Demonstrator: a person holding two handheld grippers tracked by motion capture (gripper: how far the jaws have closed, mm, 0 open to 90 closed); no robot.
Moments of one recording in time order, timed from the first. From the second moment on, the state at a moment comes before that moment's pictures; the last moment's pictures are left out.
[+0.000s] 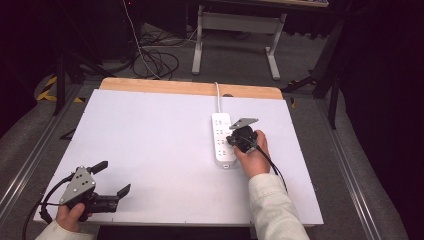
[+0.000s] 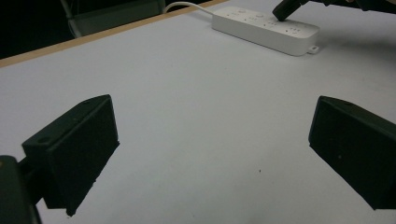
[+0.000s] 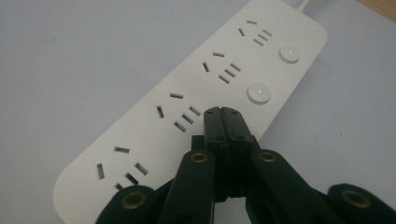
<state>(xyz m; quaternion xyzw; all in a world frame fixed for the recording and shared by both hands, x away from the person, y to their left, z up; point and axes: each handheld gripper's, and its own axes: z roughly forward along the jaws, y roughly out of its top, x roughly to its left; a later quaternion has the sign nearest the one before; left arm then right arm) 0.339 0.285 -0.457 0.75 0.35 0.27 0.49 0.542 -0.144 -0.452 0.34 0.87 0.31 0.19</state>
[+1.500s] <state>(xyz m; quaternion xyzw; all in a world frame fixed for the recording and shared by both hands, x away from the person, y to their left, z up) 0.339 0.284 -0.457 0.75 0.35 0.27 0.49 0.536 -0.136 -0.443 0.36 0.85 0.32 0.21</state>
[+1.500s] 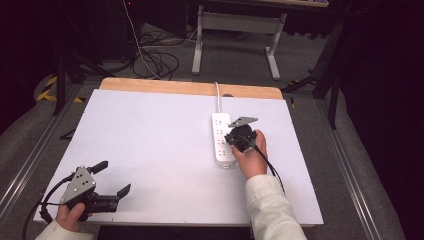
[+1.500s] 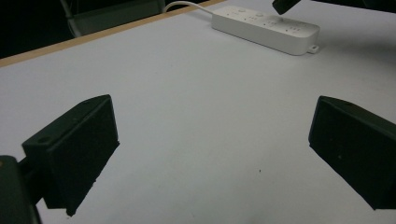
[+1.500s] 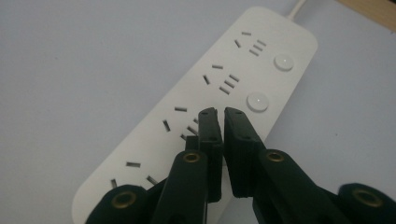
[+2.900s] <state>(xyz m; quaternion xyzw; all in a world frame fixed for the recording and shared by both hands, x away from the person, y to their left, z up) 0.338 0.283 -0.457 0.75 0.35 0.27 0.49 0.474 -0.157 -0.382 0.30 0.83 0.41 0.22</state>
